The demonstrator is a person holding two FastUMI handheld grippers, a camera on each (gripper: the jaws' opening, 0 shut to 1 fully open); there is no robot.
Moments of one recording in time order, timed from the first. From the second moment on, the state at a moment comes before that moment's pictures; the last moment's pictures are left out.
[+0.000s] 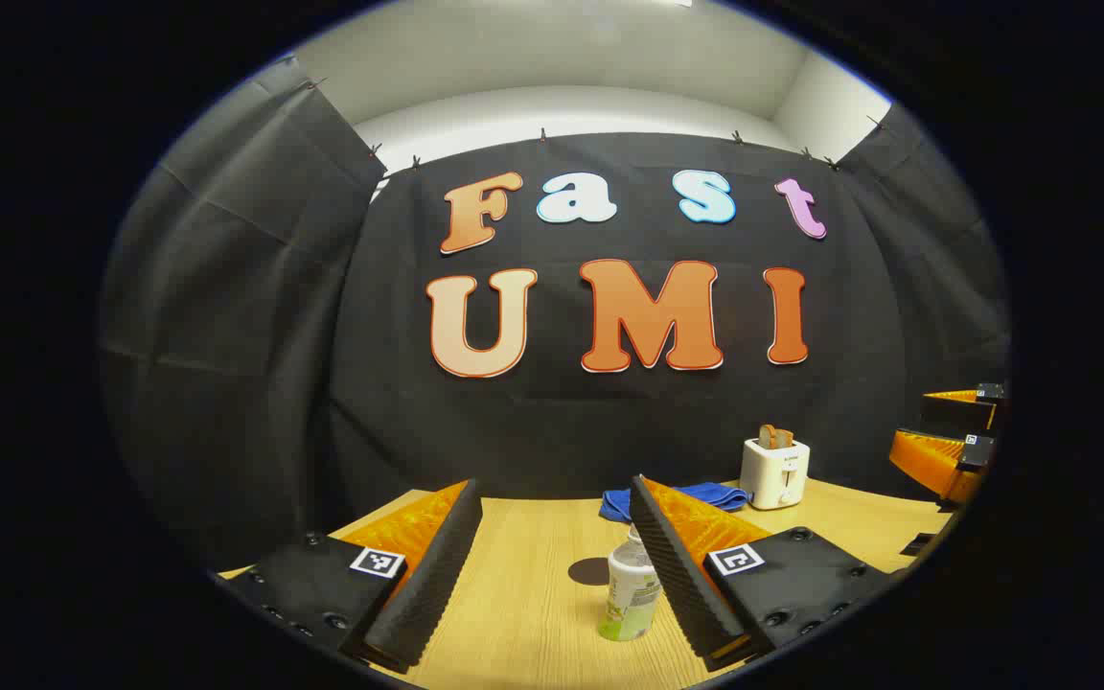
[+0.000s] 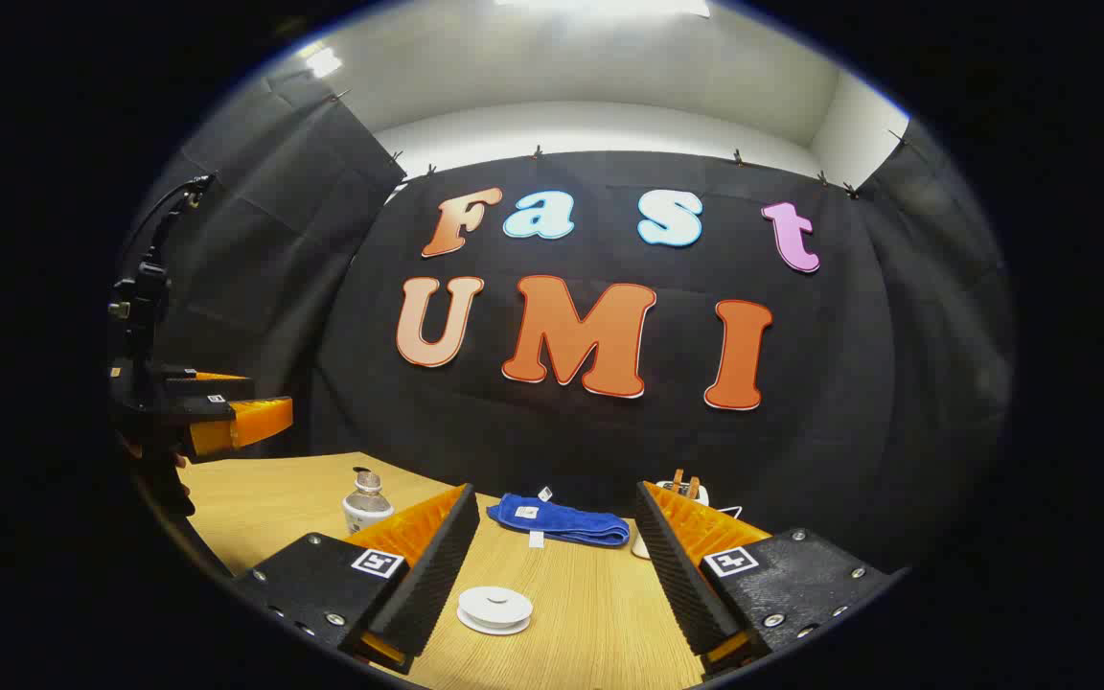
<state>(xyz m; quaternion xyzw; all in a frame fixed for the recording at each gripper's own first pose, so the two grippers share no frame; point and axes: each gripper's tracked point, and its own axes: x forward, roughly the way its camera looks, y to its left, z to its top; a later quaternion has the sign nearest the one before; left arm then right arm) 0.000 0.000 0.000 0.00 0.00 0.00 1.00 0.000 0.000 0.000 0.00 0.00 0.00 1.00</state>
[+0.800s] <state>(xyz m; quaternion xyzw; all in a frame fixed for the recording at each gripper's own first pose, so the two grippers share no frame) 0.010 0.003 -0.003 0.00 -0.01 0.00 1.00 0.012 0.012 -0.018 -0.01 0.01 0.01 1.00</state>
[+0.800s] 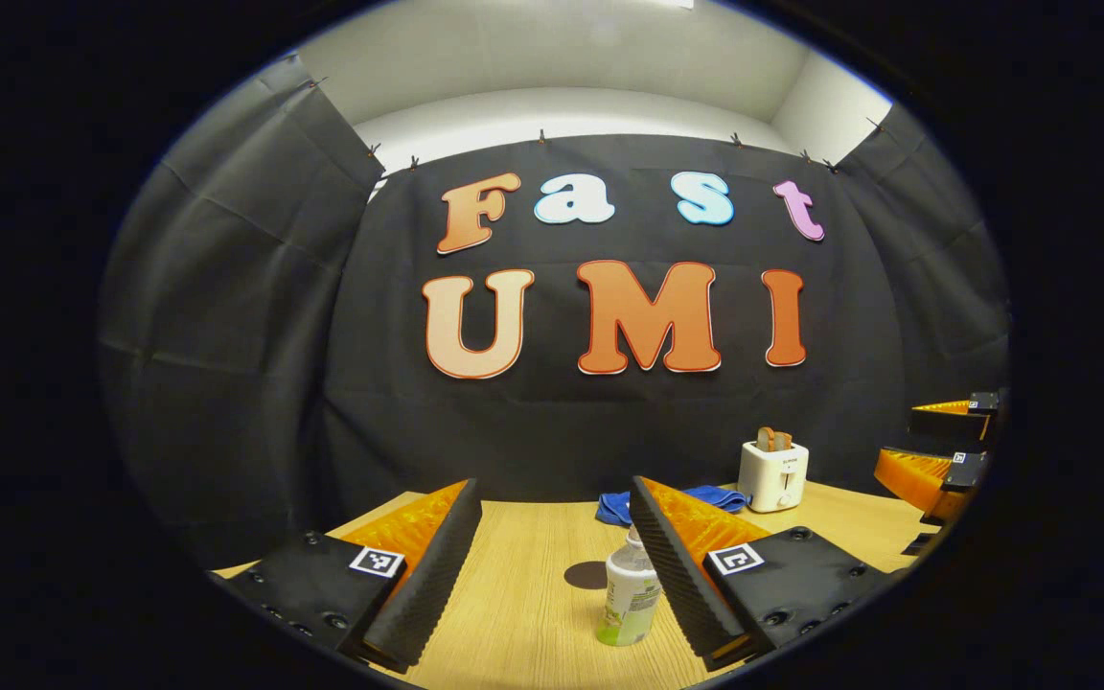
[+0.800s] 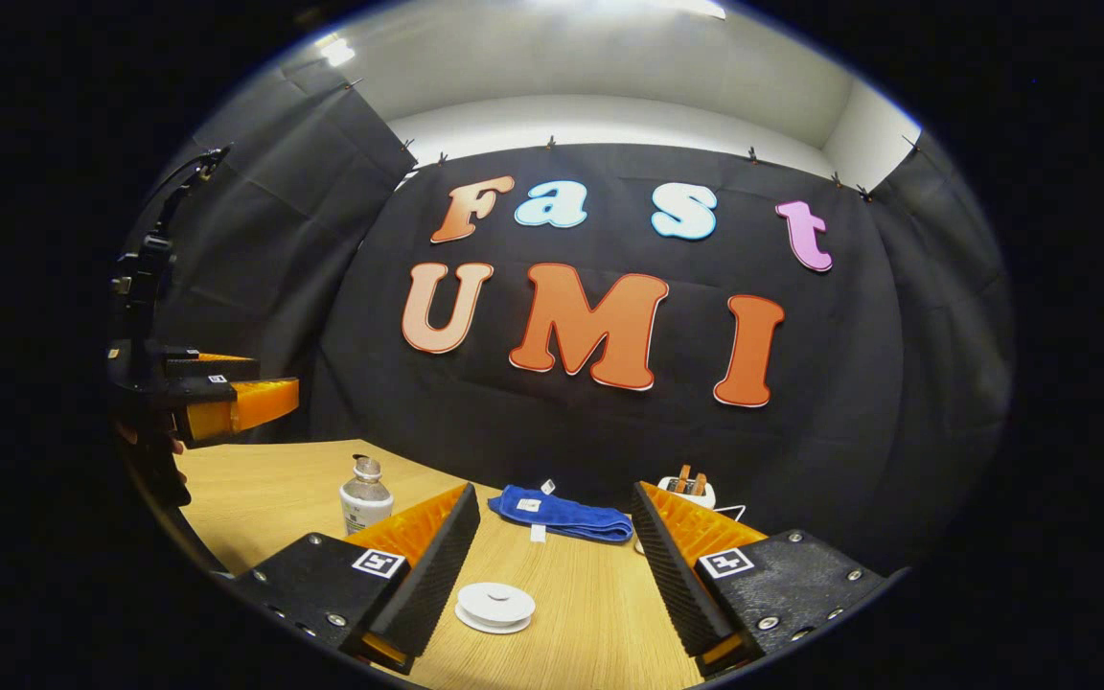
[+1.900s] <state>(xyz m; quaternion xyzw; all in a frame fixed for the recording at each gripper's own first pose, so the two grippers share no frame) 0.013 -0.025 -0.026 0.03 -0.02 -0.02 1.00 0.070 0.047 -0.175 0.04 0.18 0.06 0.98</state>
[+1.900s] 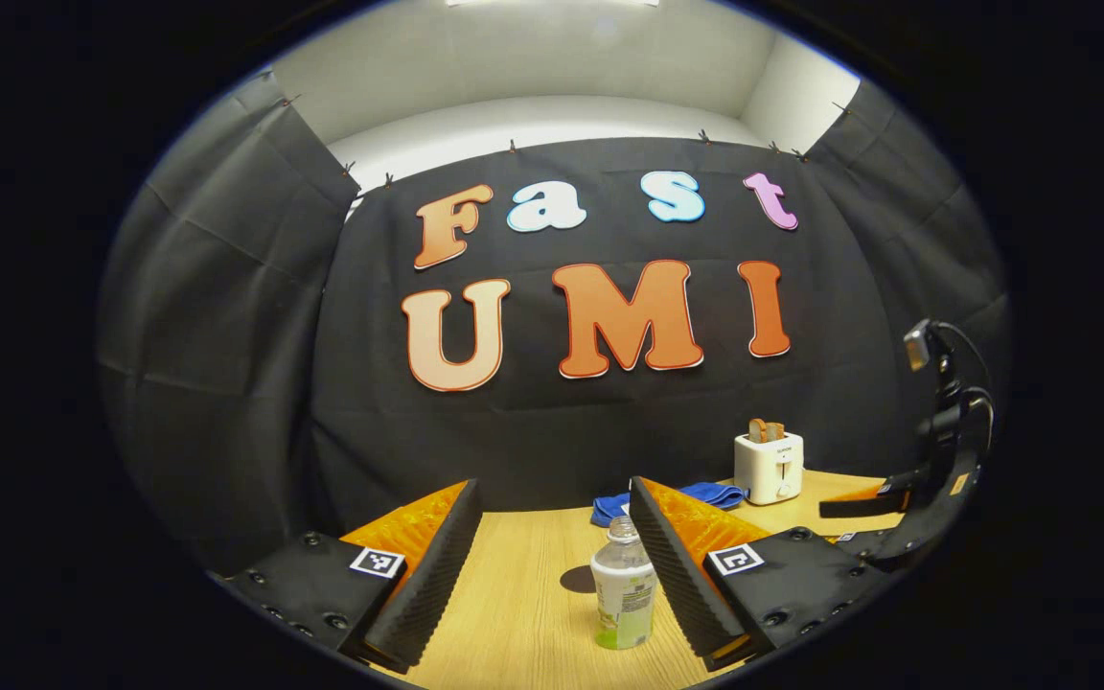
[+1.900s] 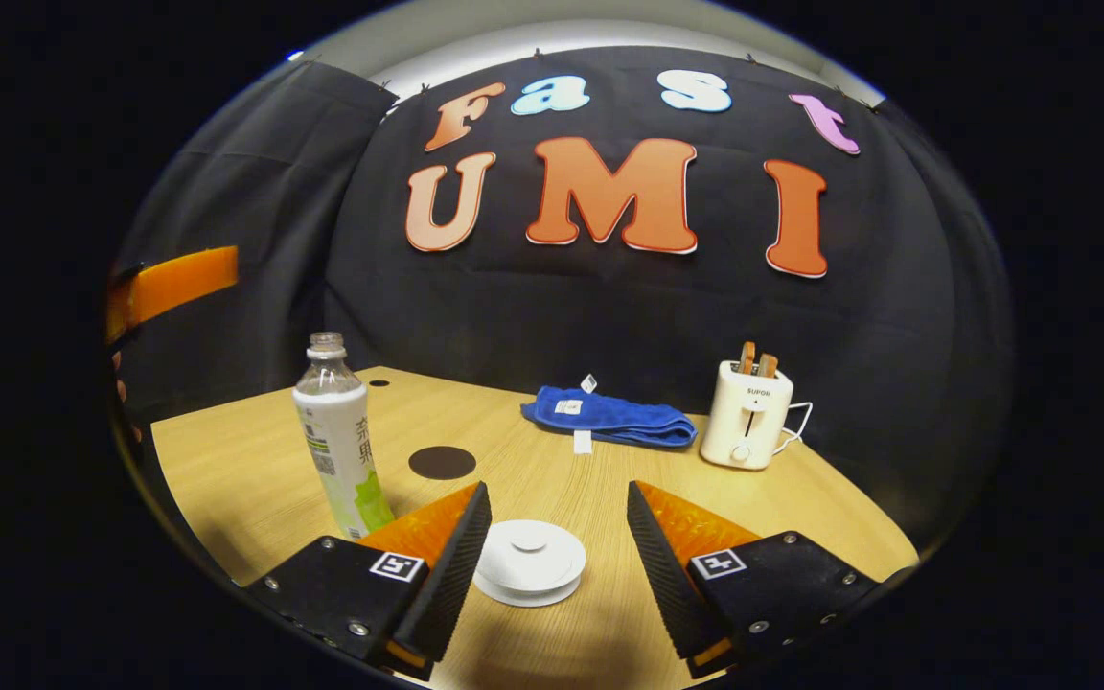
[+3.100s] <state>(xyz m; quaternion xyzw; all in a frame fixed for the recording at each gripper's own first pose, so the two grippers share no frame) 0.038 -0.028 -0.068 0.03 0.03 -0.03 1.00 0.092 0.072 -0.227 0.05 0.26 0.09 0.96</state>
